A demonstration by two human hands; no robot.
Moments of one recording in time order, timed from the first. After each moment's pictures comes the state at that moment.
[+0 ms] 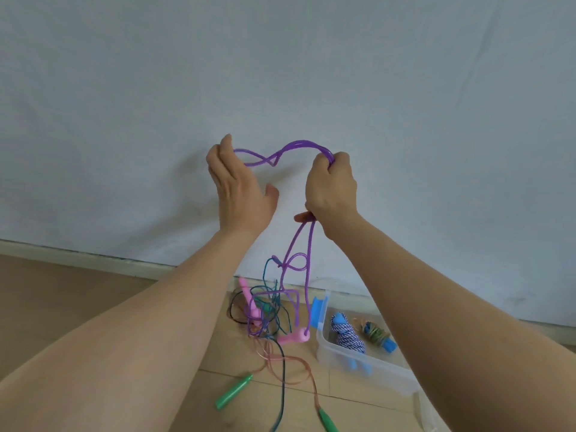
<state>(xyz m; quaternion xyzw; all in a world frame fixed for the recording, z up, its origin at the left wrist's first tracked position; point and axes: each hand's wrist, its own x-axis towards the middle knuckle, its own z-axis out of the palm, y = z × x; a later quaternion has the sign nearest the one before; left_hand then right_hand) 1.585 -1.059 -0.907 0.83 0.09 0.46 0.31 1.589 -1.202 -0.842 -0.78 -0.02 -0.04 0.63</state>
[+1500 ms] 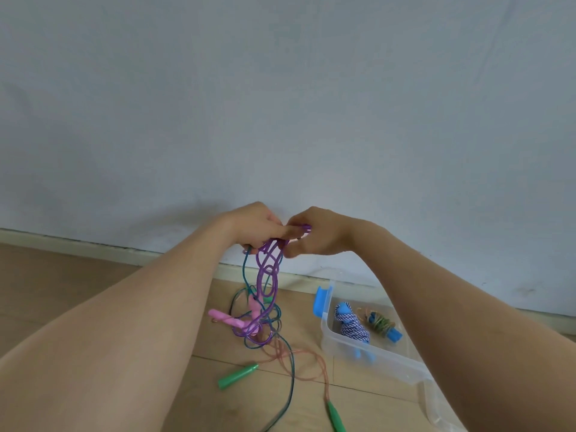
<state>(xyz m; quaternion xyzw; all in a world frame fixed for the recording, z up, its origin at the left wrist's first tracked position) 1.575 -1.041 -0.926 0.91 0.07 -0.17 0.37 1.620 -1.224 -0.914 -0.89 -0.32 0.23 0.20</state>
